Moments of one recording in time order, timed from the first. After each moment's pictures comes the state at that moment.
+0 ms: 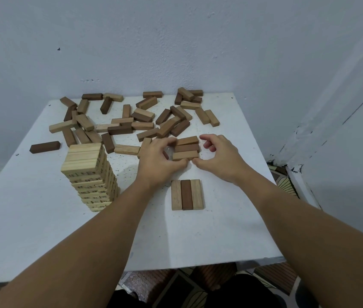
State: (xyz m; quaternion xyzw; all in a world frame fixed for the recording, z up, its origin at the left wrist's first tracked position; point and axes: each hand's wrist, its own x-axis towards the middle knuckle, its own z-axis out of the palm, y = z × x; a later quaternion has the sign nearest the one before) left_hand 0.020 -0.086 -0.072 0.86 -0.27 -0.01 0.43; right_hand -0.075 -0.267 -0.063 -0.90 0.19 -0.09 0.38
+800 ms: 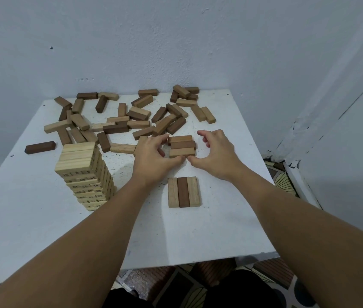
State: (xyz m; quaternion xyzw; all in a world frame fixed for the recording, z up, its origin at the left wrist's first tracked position) left_hand 0.019 -0.087 -0.069 0.86 -0.25 -0.01 0.44; right_hand -0.069 -0.268 -0.074 -0.92 0.19 -0.10 0.33
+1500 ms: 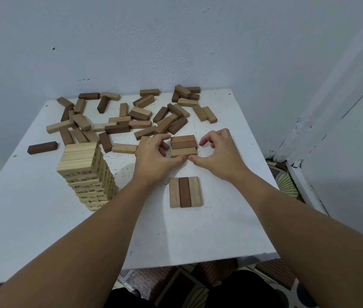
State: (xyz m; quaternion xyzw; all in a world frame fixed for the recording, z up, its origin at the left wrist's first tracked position) left_hand 0.017 -0.085 -0.067 0.84 -0.24 -0.02 0.48; right_hand -0.075 -0.265 -0.072 -0.90 0.20 -0.14 0.36
